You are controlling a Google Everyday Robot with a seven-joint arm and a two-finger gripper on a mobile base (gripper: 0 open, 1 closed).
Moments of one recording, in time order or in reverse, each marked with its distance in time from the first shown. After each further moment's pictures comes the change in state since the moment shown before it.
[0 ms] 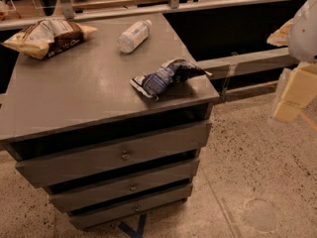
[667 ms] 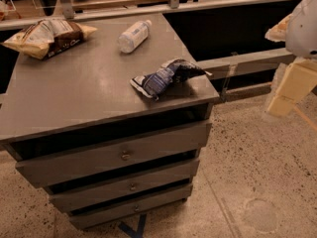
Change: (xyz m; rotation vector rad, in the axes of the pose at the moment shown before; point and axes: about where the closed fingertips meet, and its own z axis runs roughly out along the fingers) arm -0.008 -0.008 0.000 0.024 -0.038 0.014
